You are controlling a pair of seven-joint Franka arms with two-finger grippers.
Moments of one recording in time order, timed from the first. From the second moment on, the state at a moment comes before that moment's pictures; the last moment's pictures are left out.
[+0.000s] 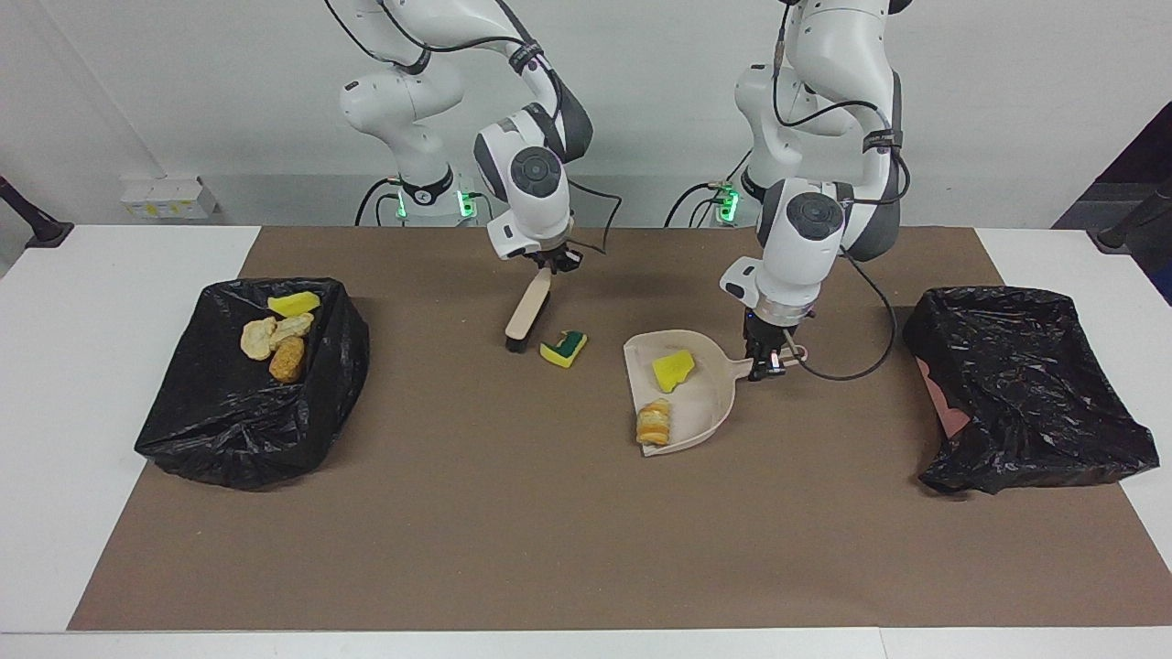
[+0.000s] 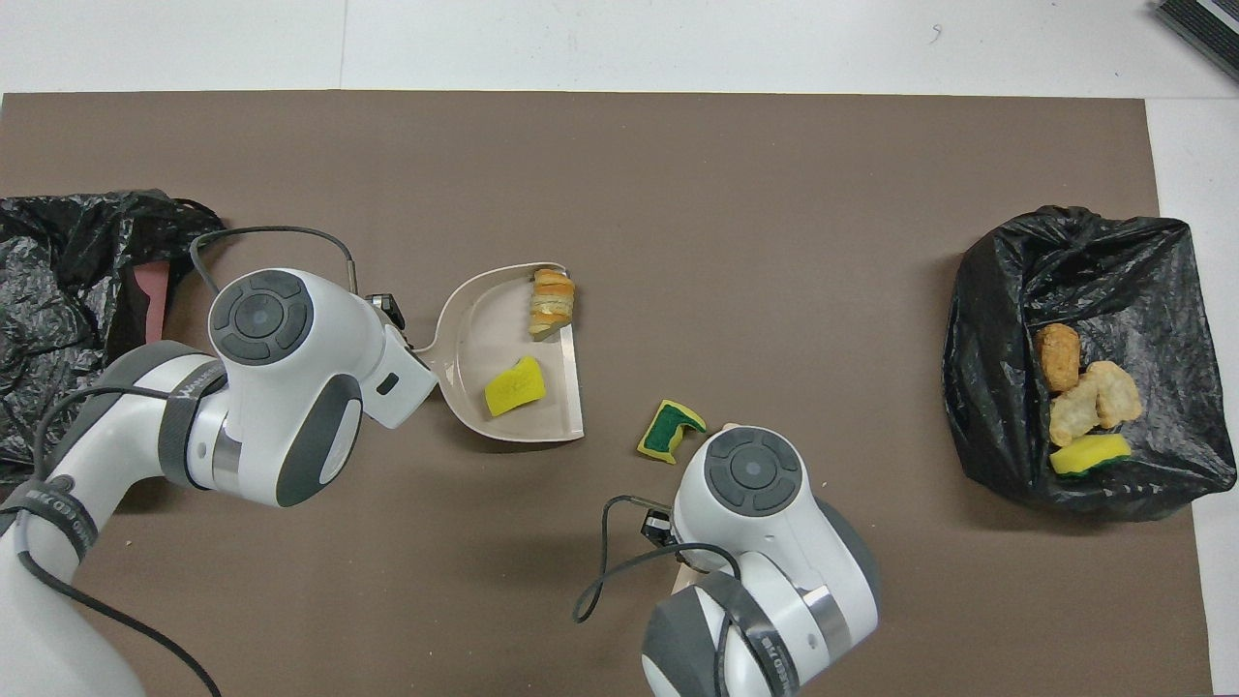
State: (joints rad) left arm -0.51 0.16 0.17 -2.10 0.00 2.30 1.21; right arm 0.56 0.04 0.08 -2.26 0.21 2.05 0.92
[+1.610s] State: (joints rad) left arm -0.50 0.16 0.17 -2.09 0.00 2.31 1.22; right arm 0.53 0.29 0.13 -1.75 0.31 1.85 0.66
